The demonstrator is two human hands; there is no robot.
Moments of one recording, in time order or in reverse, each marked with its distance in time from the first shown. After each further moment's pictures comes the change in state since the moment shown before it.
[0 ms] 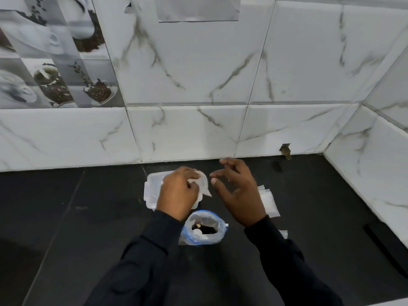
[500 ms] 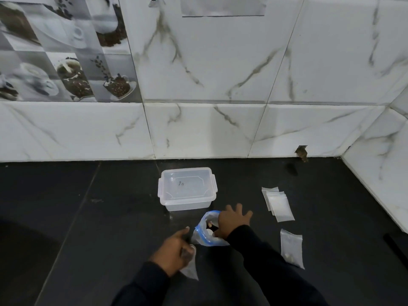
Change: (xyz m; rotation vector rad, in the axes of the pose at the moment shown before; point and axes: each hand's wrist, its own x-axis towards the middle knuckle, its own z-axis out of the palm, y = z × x) left_hand -0.108 -0.143 0.030 0.066 -0.688 -0.196; right_hand -0.030 0.059 0.093 -0.859 -0.960 0.490
